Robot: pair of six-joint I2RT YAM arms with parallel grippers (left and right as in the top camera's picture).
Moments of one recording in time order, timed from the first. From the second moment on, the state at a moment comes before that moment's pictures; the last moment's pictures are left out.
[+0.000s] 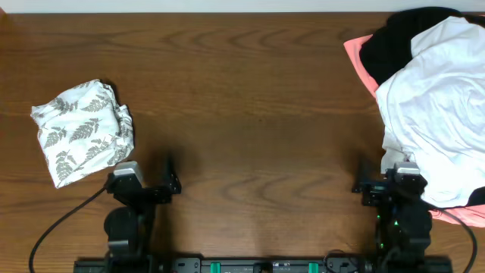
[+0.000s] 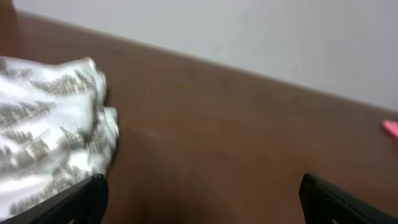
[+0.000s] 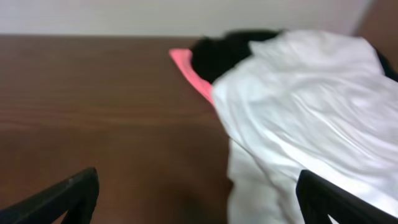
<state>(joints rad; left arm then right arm) 0.02 0.05 0.10 -0.29 0.05 -0.26 0.03 0.07 0.15 -0.37 0.16 0.02</state>
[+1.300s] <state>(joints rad) 0.02 0.89 0.56 -0.60 0.20 -0.28 -0.10 1.58 0.75 -0.49 0.26 0.22</state>
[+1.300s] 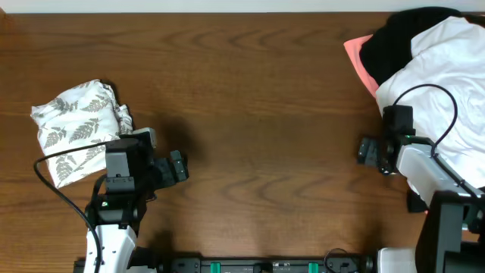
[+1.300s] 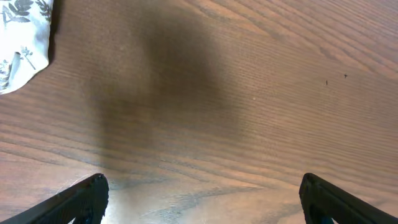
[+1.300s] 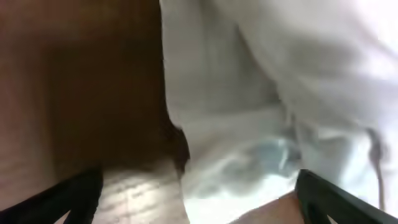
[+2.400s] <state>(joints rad) 0.02 0.89 0.56 -0.60 0.20 -0.28 -0.15 1.69 0.84 -0.48 0.23 0.27</state>
